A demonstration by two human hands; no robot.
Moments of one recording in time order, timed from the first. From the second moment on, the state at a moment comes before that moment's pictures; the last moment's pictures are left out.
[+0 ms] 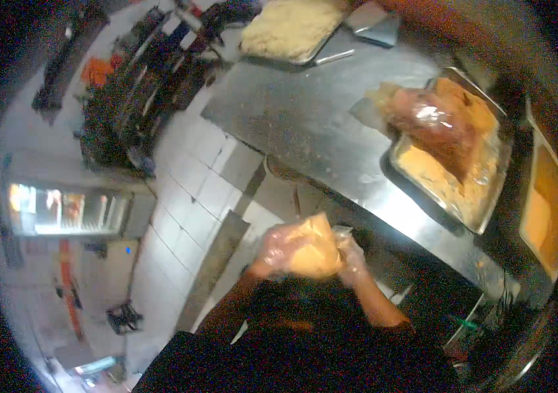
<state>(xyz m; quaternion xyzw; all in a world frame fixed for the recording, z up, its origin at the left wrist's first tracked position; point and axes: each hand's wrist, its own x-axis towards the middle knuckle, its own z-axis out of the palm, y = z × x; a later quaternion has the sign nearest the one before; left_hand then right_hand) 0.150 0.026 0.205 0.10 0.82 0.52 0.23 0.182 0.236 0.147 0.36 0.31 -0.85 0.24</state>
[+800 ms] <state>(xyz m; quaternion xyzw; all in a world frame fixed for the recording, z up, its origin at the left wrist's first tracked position) 0.155 0.301 0.477 0.65 0.67 0.25 -0.25 0.331 0.572 0.328 0.49 0.70 -0.34 -0.39</state>
